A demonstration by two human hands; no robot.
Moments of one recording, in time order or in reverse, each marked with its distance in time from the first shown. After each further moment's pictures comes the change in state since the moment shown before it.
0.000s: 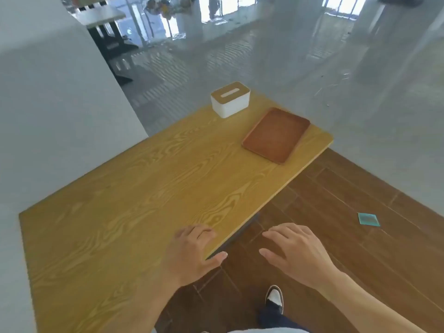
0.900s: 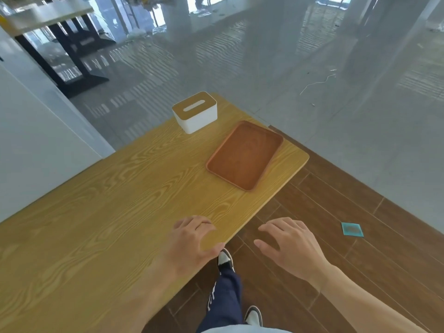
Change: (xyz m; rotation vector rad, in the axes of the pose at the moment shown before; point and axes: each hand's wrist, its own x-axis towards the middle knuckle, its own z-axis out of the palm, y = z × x) left_hand 0.195 0.060 0.026 -0.072 -0.038 0.029; right_hand 0.082 0.169 -0.028 0.084 0.073 0.117
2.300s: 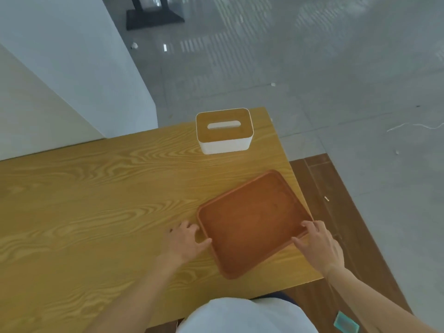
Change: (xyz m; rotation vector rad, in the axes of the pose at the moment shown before) left_hand 0.228 -0.068 0.105 -0.036 -0.416 -0.945; right_hand 0.334 0.262 0.036 -0.149 -0.398 0.168
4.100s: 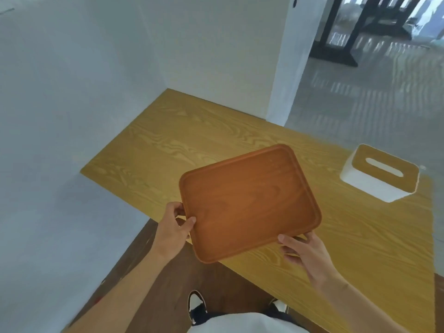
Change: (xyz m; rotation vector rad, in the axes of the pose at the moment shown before) left_hand -0.265 -0.170 0.040 -1.371 0.857 -0.506; right_hand -0.115 -0.258 0.003 0.994 -0.769 -0.294
